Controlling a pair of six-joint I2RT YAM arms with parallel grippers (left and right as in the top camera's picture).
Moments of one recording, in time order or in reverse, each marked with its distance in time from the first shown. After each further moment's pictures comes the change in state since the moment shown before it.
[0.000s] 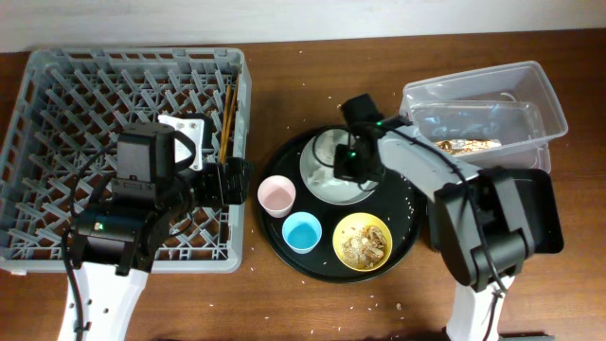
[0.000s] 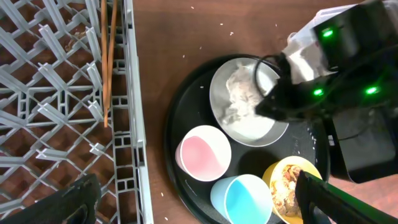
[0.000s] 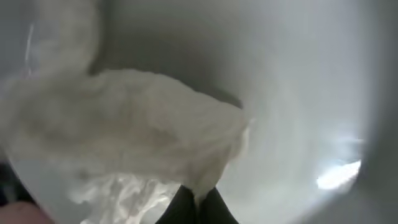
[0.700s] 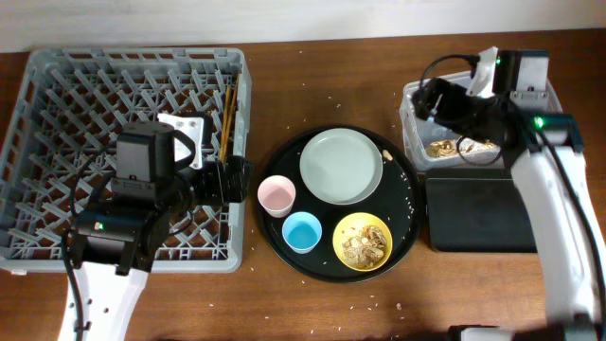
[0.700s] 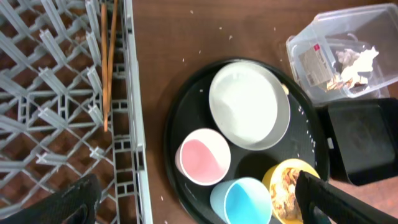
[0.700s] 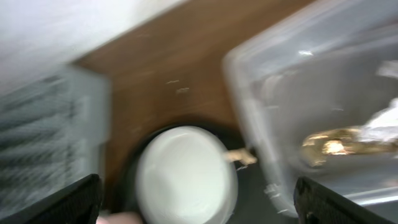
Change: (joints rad) left arm 0.000 0.001 0.000 0.016 0.000 0.000; right arm -0.368 -0.541 0.031 -0.040 -0.139 -0.153
